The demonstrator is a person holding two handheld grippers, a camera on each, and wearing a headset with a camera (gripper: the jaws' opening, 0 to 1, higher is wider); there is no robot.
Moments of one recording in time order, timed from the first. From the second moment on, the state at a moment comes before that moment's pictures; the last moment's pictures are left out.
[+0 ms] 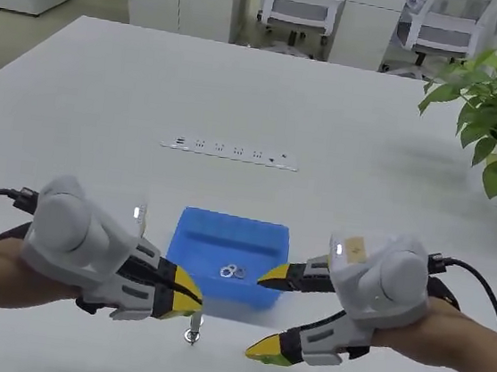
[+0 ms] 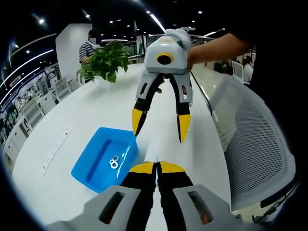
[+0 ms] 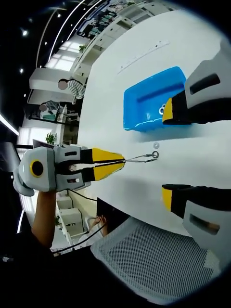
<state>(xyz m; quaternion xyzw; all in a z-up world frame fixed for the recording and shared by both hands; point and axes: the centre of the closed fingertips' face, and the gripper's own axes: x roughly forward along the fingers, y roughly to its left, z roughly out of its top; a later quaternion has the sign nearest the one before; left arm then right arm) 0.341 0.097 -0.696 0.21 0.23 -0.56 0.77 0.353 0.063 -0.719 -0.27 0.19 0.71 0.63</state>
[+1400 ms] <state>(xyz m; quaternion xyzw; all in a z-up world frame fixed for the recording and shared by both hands) 0.338 0.097 -0.695 0.21 0.24 -0.57 0.75 0.334 0.124 -0.743 -0.32 0.14 0.76 0.55</state>
